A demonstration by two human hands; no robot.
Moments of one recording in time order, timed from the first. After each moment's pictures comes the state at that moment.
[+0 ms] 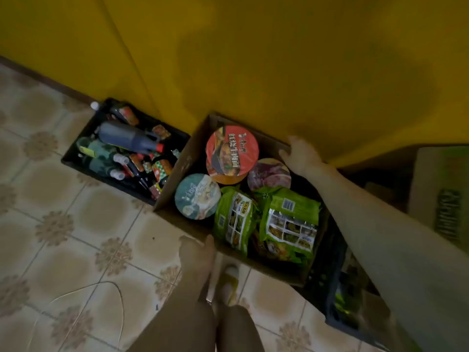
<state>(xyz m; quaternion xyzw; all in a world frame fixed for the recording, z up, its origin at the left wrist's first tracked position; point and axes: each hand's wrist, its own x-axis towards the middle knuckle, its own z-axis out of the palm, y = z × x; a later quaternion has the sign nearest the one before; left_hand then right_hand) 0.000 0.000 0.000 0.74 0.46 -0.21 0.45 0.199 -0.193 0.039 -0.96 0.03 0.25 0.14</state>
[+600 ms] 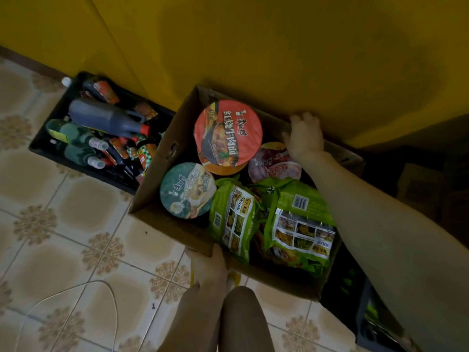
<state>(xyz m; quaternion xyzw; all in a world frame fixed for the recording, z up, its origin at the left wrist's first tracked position) -0.026 -0.035 -0.103 0.59 0.57 -0.12 0.56 0.209 -0.190 -0.046 -0.99 0.04 0.13 0.07</state>
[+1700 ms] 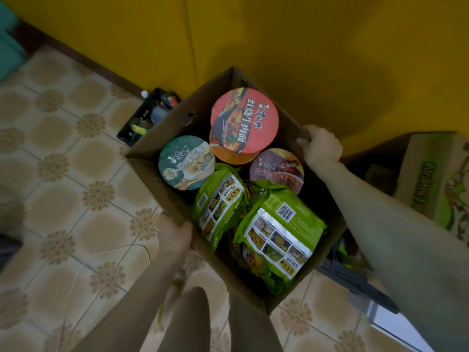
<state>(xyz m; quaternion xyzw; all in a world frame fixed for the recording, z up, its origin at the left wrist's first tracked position) -0.096 0.116 0.091 0.70 0.48 -0.13 0.52 0.096 -0.124 0.149 -0.99 0.05 0.09 0.13</state>
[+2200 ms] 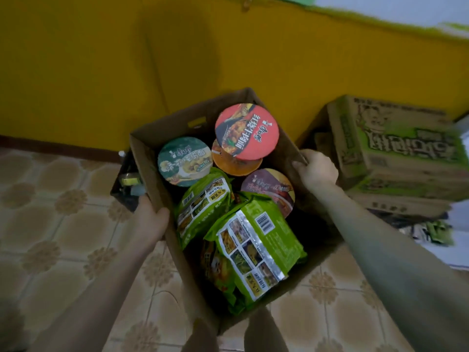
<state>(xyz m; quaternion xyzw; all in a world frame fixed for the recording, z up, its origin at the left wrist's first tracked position) -0.127 0.266 0.209 0.86 0.18 -0.15 0.45 -0.121 -0.052 0.253 -0.95 0.26 0.00 0.17</state>
